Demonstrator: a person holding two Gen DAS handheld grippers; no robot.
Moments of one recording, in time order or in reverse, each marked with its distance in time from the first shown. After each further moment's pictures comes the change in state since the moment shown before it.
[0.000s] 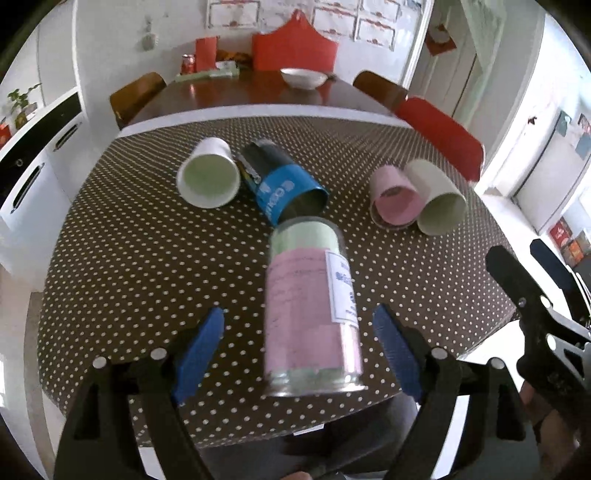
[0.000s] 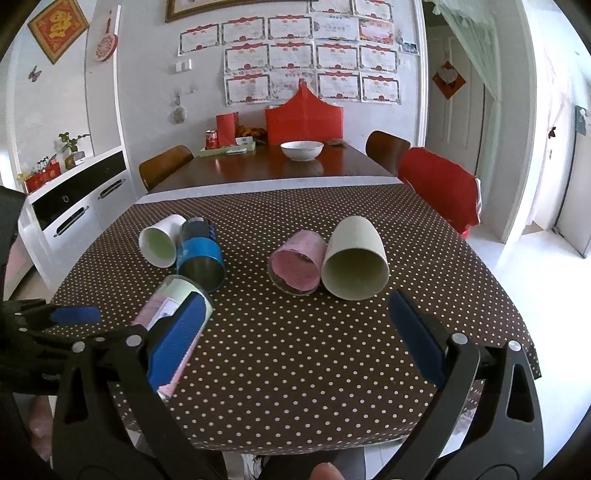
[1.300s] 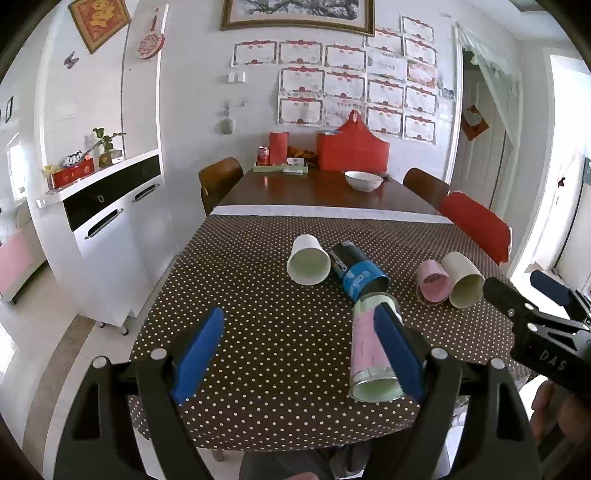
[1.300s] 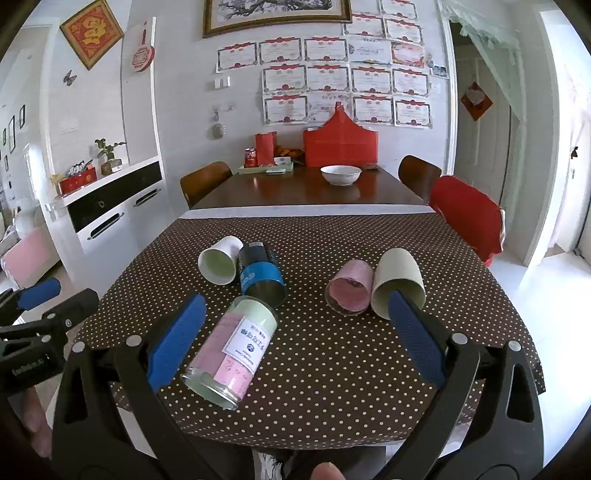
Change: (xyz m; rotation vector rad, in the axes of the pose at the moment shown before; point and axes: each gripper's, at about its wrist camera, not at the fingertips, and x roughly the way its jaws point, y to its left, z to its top) left arm -0.124 0.038 -0.041 -0.076 -0.395 0.212; right arm -0.044 0.041 0.021 -0.043 -0.048 0.120
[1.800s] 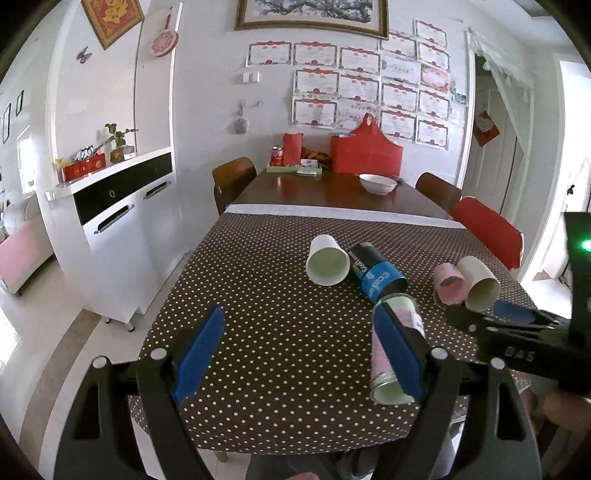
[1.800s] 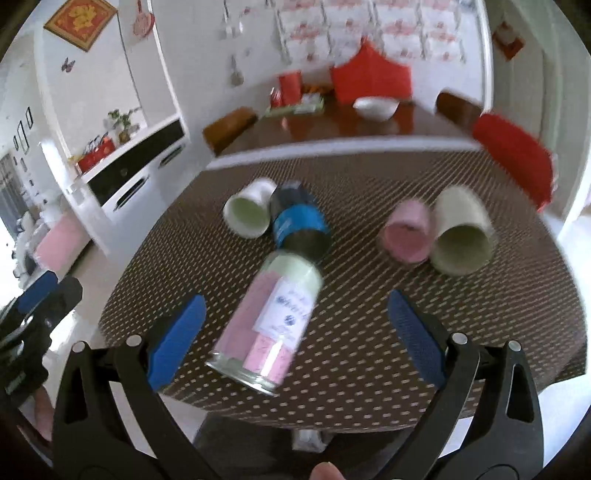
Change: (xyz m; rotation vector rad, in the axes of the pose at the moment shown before) left arm 0.009 0.020 -0.007 -0.029 -0.004 0.038; right arm 0.079 0.012 -0.008 0.086 0.312 0.179
